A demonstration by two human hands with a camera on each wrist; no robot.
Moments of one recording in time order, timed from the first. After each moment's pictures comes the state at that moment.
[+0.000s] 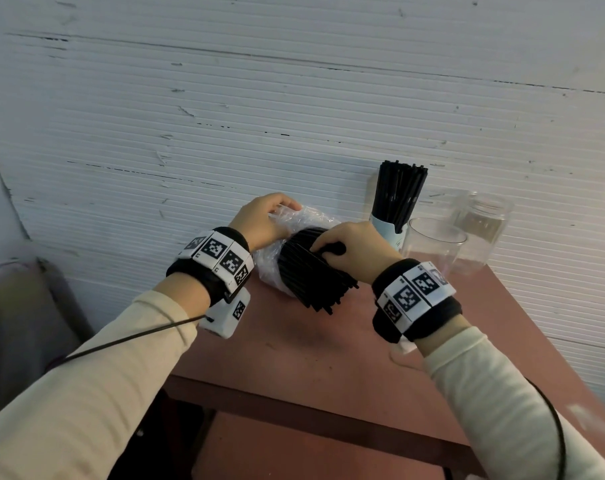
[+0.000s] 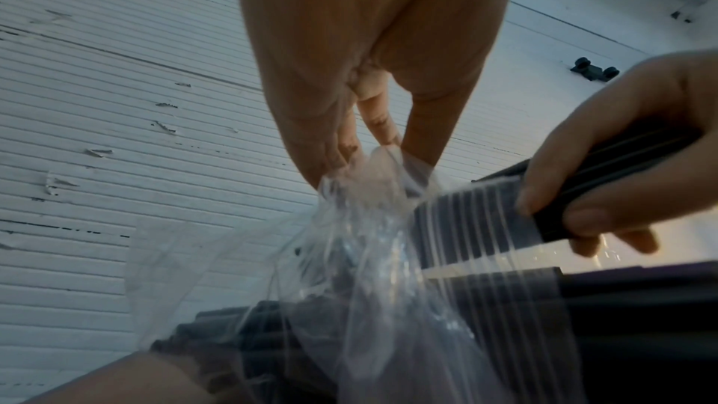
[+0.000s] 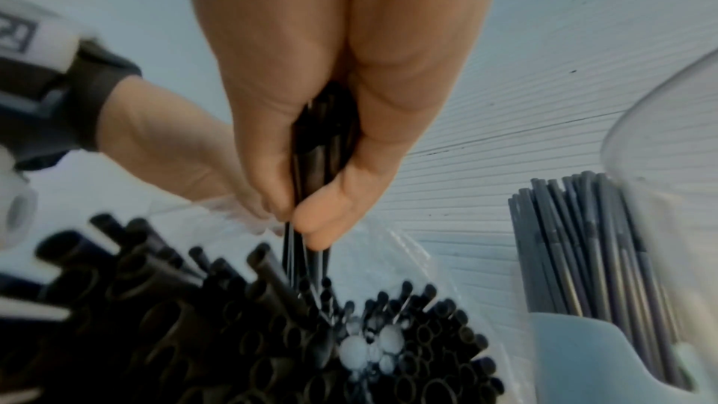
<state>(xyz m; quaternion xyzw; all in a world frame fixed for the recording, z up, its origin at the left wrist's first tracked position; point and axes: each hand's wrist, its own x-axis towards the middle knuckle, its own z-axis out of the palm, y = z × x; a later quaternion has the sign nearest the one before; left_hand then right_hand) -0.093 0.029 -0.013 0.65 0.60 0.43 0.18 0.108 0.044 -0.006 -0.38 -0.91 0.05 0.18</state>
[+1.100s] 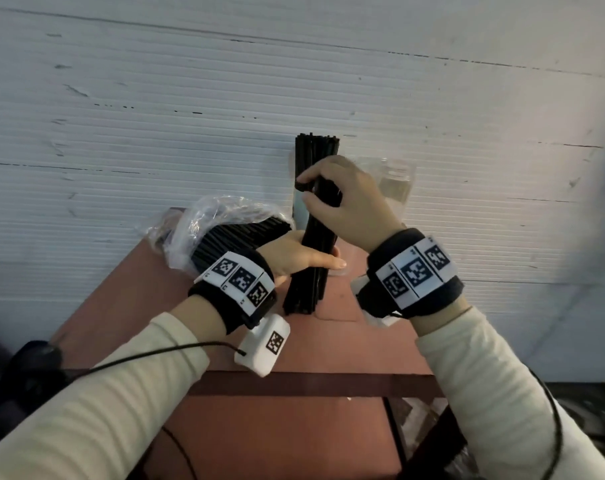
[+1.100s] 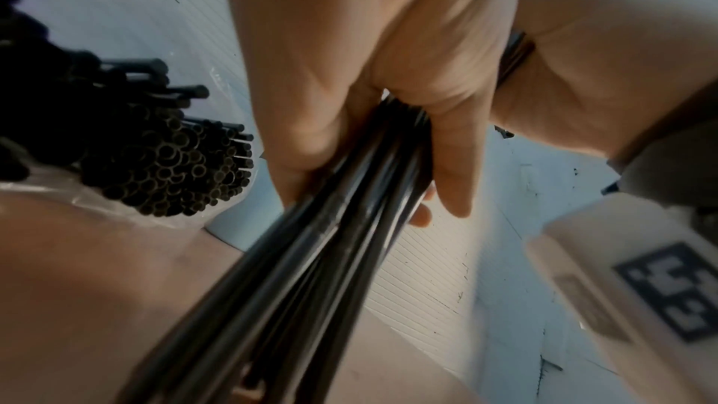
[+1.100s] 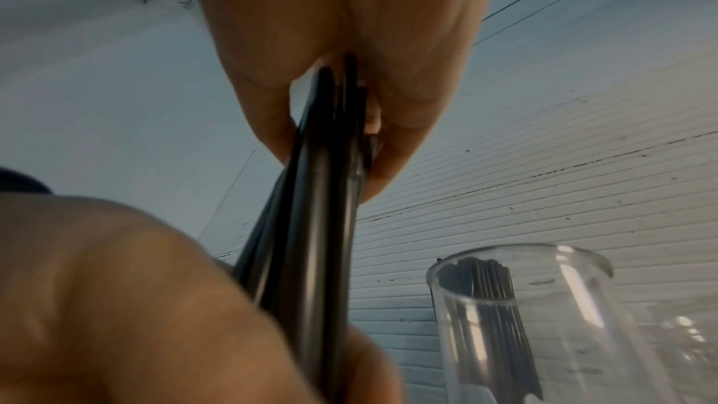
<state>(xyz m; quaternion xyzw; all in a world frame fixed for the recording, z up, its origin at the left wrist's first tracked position) 0.074 -0.005 -0.038 0.65 0.45 0.34 0.51 0.199 -0.002 0.020 -0.36 -0.83 0.03 0.43</state>
